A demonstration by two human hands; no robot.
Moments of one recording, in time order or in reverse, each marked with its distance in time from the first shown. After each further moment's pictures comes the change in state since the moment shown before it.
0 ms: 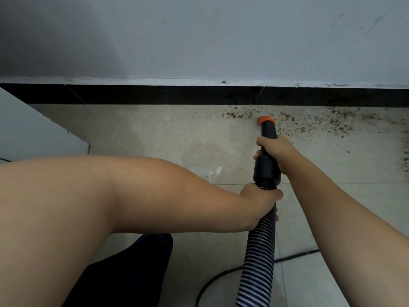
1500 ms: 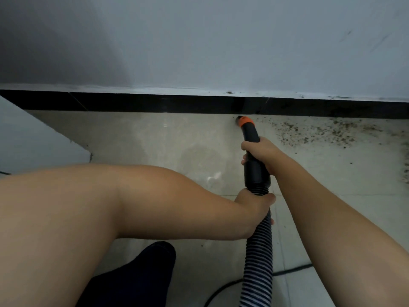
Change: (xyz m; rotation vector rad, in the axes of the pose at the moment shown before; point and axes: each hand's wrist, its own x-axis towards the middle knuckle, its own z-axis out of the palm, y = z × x) left_hand 0.004 0.012 -0.017 0.073 0.164 0.185; right_hand 0.009 -0.025 0.039 -0.139 -0.133 -0.029
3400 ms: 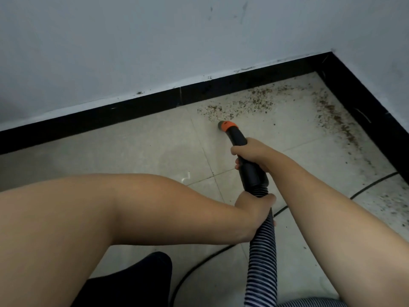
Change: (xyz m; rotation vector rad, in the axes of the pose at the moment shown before) left_hand -0.008 -0.055 0.144 0.207 -0.195 0.057; right_hand -0.042 0.092 -0.143 0.045 0.097 0.078
